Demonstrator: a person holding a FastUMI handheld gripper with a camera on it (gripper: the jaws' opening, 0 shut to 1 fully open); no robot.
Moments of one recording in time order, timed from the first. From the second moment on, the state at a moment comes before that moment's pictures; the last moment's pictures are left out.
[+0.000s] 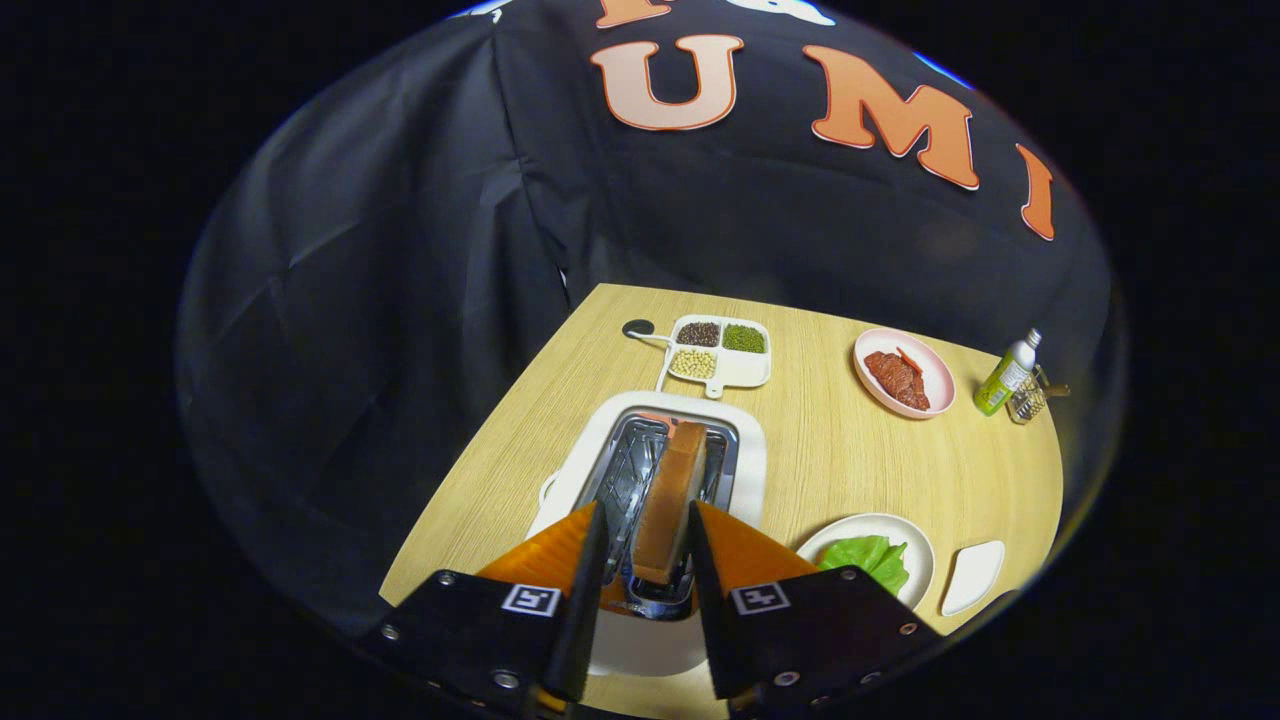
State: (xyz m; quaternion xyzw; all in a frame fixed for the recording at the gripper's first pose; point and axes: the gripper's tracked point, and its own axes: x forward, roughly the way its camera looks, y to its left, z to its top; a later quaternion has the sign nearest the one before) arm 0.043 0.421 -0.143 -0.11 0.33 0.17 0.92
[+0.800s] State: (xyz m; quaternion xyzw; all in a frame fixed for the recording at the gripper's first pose) arm 0.035 0.399 -0.083 -0.07 0.29 0.16 0.94
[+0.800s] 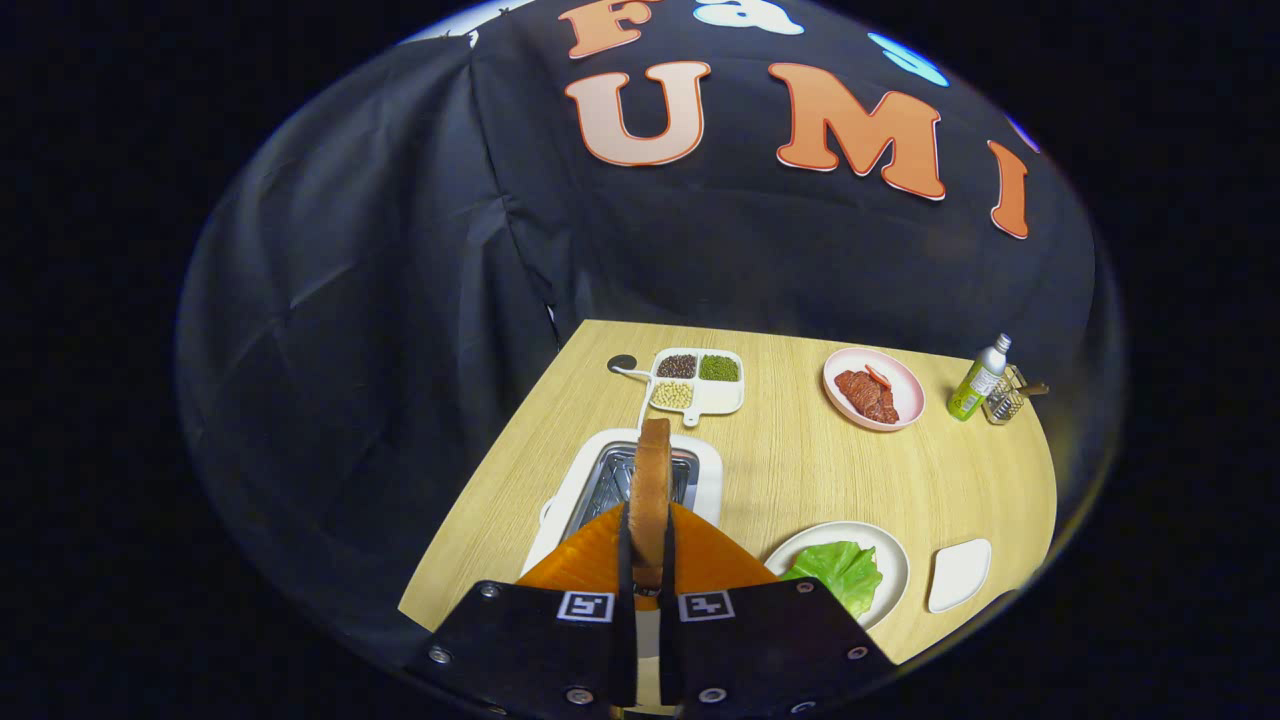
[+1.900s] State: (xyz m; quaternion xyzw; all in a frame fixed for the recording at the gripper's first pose) arm 0.033 0.261 -0.073 0.01 0.29 0.11 0.95
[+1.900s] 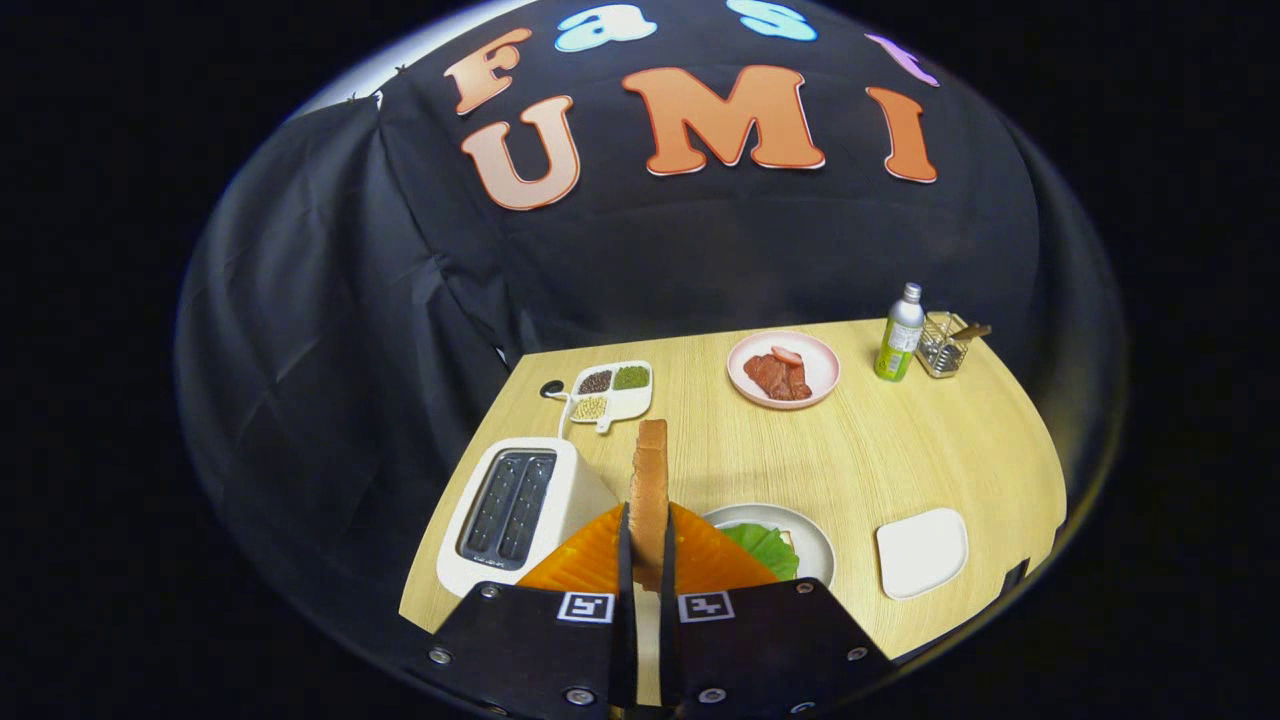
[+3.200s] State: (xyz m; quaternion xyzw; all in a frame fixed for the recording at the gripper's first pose) arm 0.056 0.196 -0.199 0.08 0.41 0.16 0.89
